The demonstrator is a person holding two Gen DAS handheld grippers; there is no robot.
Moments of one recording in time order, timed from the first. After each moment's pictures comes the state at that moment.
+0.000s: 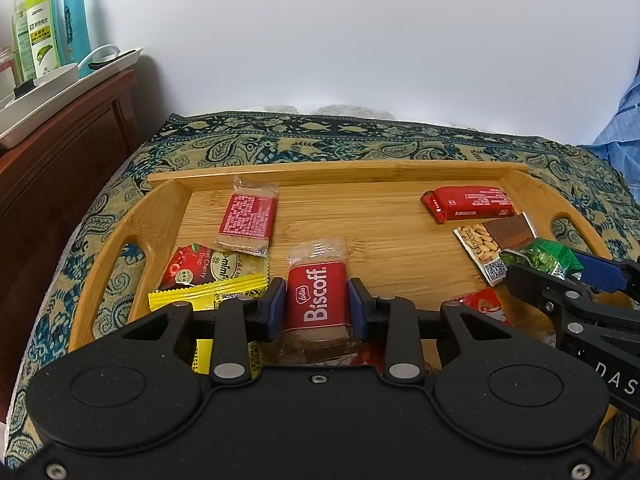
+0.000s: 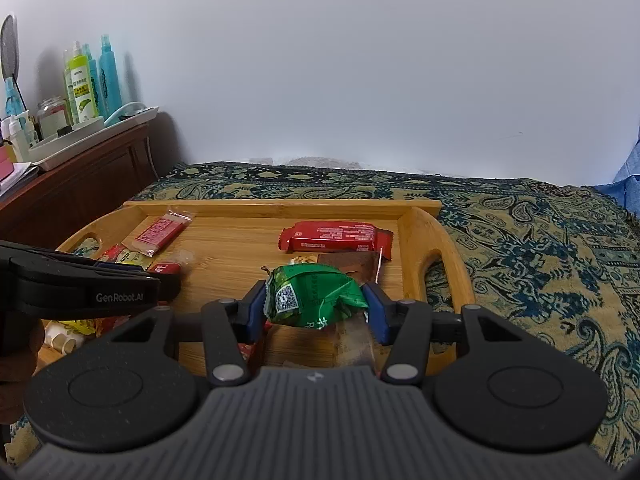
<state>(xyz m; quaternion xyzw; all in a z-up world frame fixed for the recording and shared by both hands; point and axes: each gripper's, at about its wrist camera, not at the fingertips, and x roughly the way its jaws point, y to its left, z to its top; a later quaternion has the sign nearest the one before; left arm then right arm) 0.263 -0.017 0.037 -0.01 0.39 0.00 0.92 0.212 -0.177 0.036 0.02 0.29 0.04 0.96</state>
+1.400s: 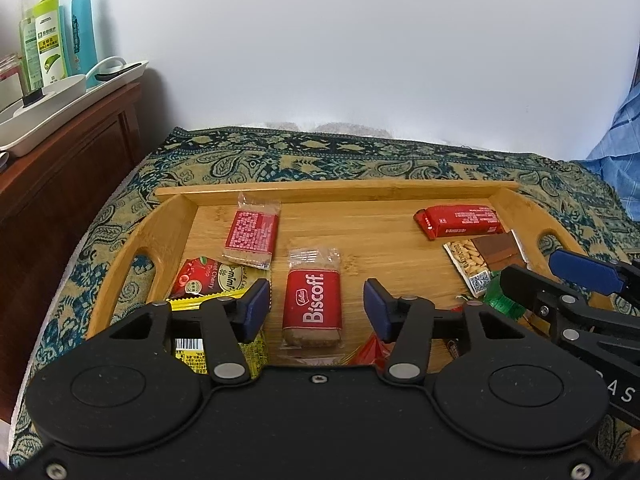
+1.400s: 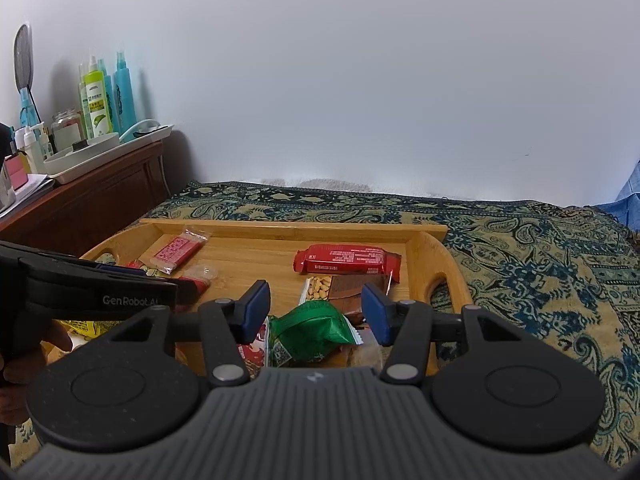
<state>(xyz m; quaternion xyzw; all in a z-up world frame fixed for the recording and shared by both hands) 0.253 -0.014 0.053 -0.02 0.37 -0.01 0.93 0.202 -0.176 0.048 0.02 0.26 0.06 0.96</state>
